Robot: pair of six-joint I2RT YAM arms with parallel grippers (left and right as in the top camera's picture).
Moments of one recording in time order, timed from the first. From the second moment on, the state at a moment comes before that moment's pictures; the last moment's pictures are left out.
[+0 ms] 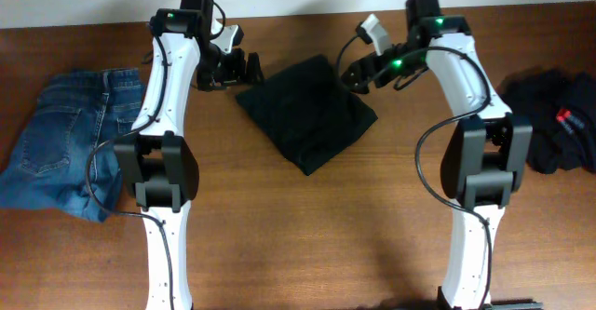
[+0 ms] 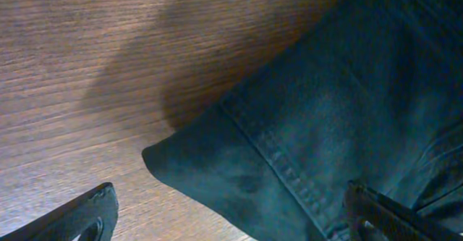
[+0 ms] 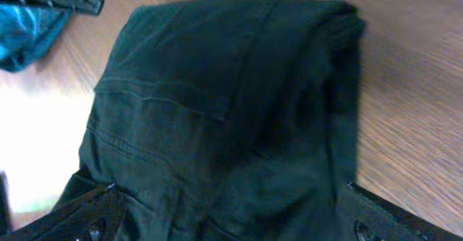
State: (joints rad) left arm -0.12 2.53 2.50 -1.35 0.40 -0.02; right arm 0.05 2.33 2.08 -1.05 -0.78 -0.47
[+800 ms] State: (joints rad) left arm -0.12 2.53 2.50 -1.35 0.40 -0.02; right arm 0.12 2.49 2.12 -1.07 -0.57 -0.47
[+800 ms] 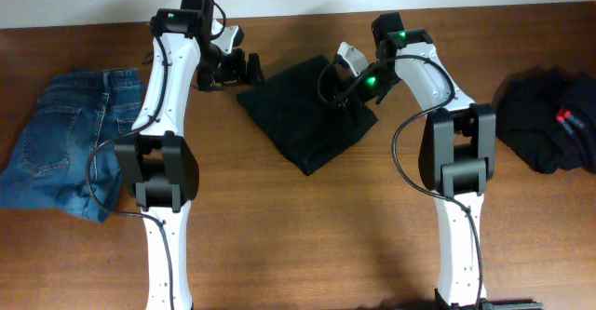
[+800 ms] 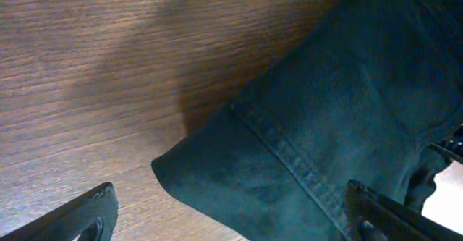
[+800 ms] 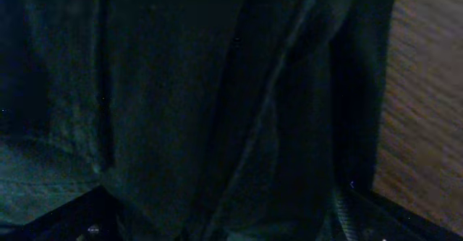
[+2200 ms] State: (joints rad) left arm -0.13 2.59 2.50 -1.51 0.42 -0.04; right arm 0.14 2.53 2.11 -1.21 -0.75 -0.37
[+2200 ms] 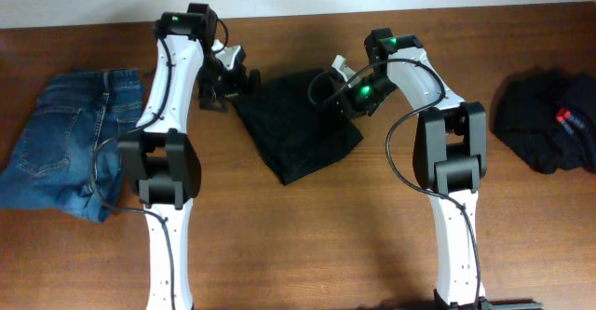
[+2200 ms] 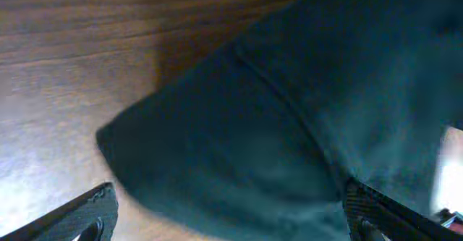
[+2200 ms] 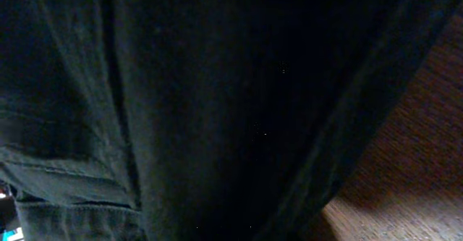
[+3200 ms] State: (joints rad) left arm -0.16 2.74 2.53 -1.48 0.63 0.13; right arm 0.14 2.54 2.11 -1.22 -0.75 -0.36
